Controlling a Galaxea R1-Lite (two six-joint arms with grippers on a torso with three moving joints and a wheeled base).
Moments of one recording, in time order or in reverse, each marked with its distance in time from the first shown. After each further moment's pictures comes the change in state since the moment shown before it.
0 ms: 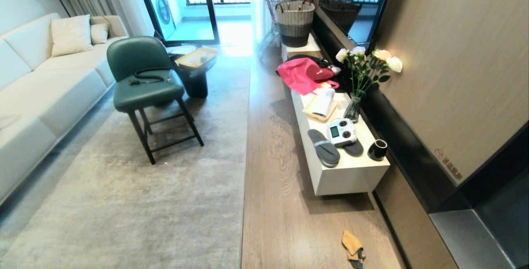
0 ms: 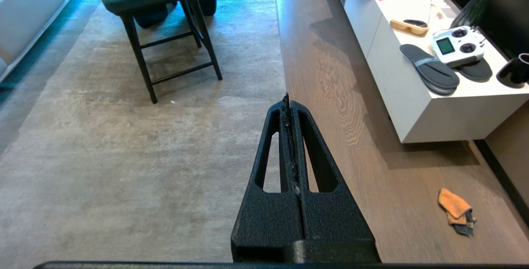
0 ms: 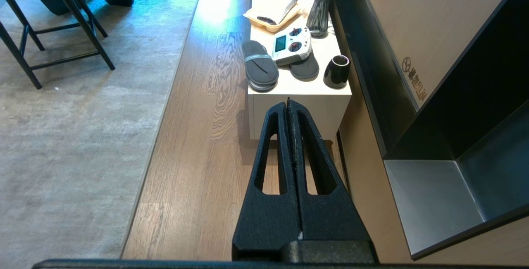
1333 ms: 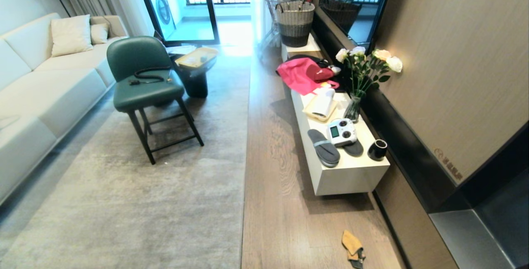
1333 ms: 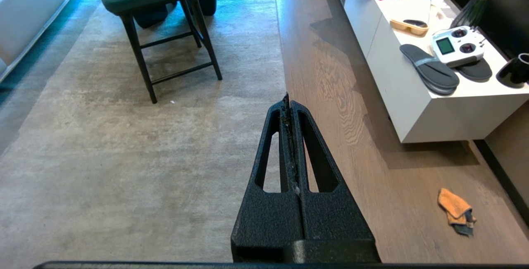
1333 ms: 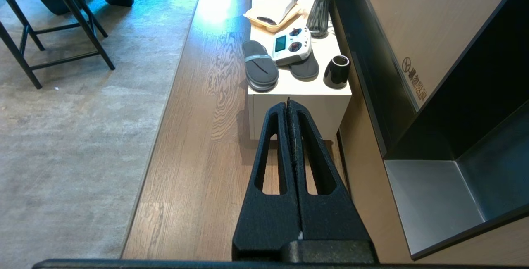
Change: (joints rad) left arm 0.000 0.000 0.000 0.000 -0.001 0.000; right arm 0.000 0.000 0.000 0.000 0.000 0.000
